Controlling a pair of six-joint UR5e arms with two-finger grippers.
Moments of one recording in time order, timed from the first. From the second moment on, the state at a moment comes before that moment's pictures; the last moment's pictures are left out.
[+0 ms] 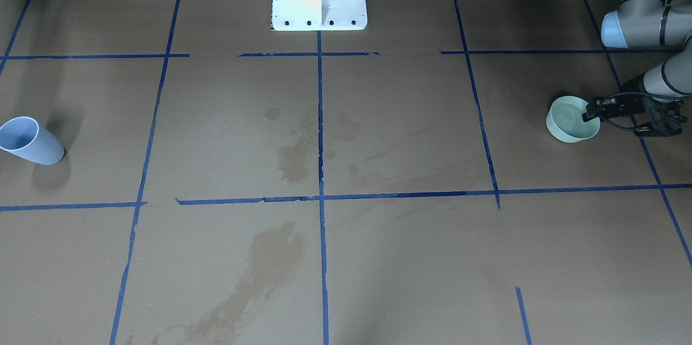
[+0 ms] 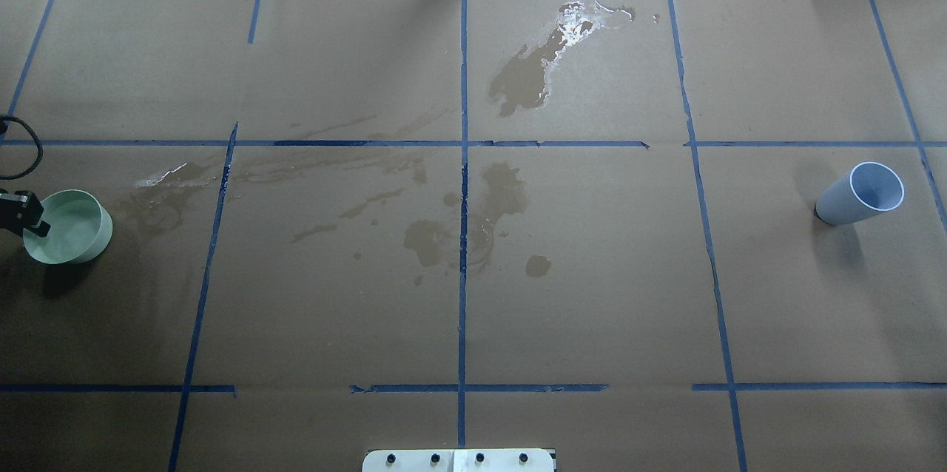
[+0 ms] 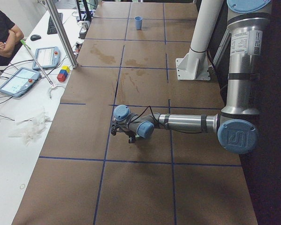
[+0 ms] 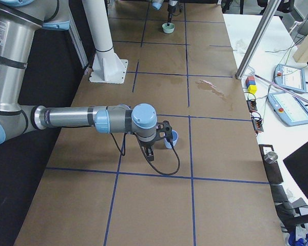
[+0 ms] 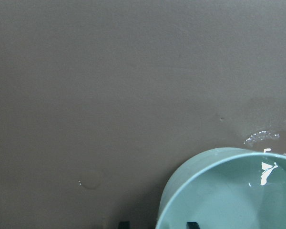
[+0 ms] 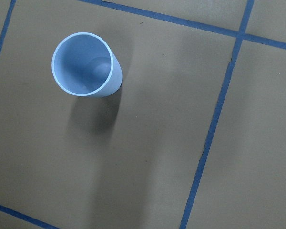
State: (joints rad) left arm -1.09 -1.55 -1.51 -2.00 -2.40 -0.58; right arm 1.54 -1.89 1.97 -1.58 2.46 -0.21
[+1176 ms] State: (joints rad) left arm -1.01 -1.74 -1.60 -1.99 -2.43 -0.80; right arm 1.53 -1.89 1.97 -1.57 2.46 -0.20
